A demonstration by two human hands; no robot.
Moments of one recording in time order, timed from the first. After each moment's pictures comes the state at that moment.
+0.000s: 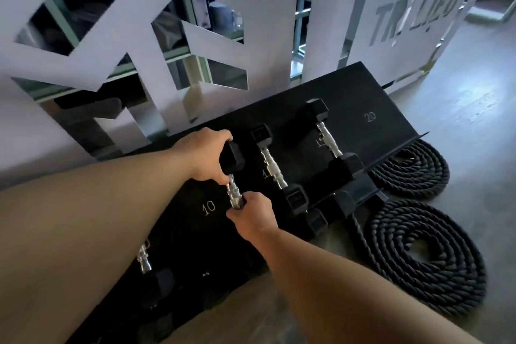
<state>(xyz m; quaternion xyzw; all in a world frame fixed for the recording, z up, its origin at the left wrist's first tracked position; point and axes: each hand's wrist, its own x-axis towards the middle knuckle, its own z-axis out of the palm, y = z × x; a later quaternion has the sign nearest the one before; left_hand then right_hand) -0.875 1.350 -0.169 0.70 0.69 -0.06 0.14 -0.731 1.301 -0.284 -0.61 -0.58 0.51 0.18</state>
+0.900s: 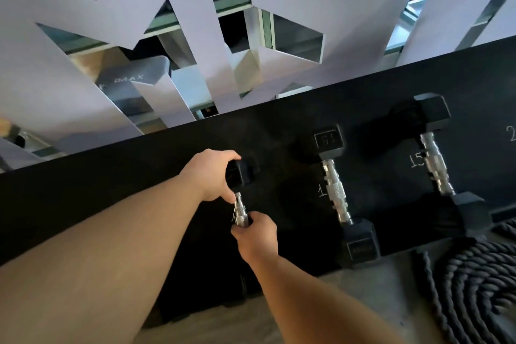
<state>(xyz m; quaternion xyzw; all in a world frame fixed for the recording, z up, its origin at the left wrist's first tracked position) -0.962 1.406 -0.307 0.52 0.82 -0.05 0.23 -0.818 1.368 -0.407 -0.57 -0.50 0.64 0.08</state>
